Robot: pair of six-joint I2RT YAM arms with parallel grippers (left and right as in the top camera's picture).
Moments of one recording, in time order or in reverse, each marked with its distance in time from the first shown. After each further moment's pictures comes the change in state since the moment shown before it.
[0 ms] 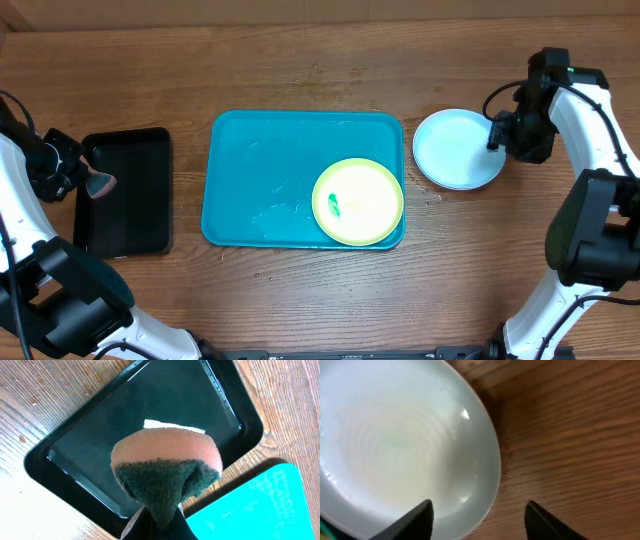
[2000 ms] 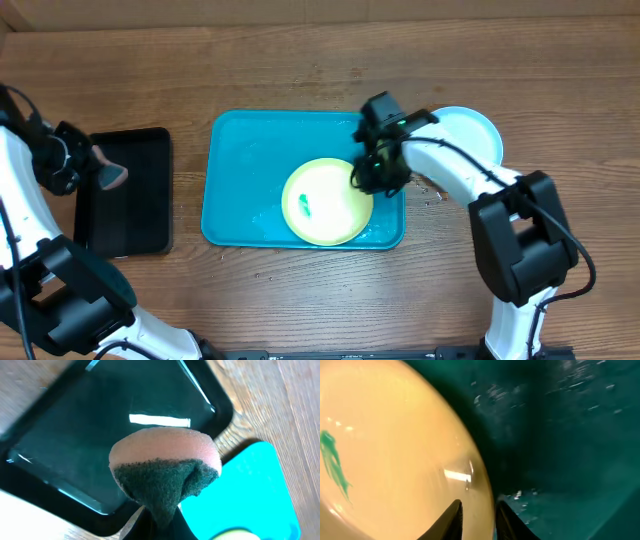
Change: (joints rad) left arm -0.039 0.000 0.000 0.004 0.105 0.048; right arm 0.629 0.000 -0.206 0.271 -0.169 0.039
